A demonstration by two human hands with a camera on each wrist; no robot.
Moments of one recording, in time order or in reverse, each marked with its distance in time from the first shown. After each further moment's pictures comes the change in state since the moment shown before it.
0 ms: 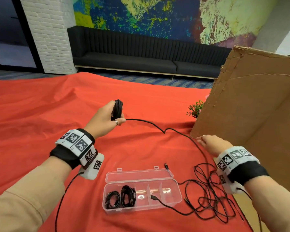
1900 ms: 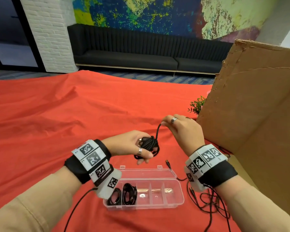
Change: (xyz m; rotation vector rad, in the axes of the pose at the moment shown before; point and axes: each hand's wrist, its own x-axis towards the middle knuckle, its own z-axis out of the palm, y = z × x) left_hand -0.040 0.048 0.039 -0.385 -0.814 -0.062; right_hand -0.041 -0.104 -0.003 0.104 0.885 -0.596
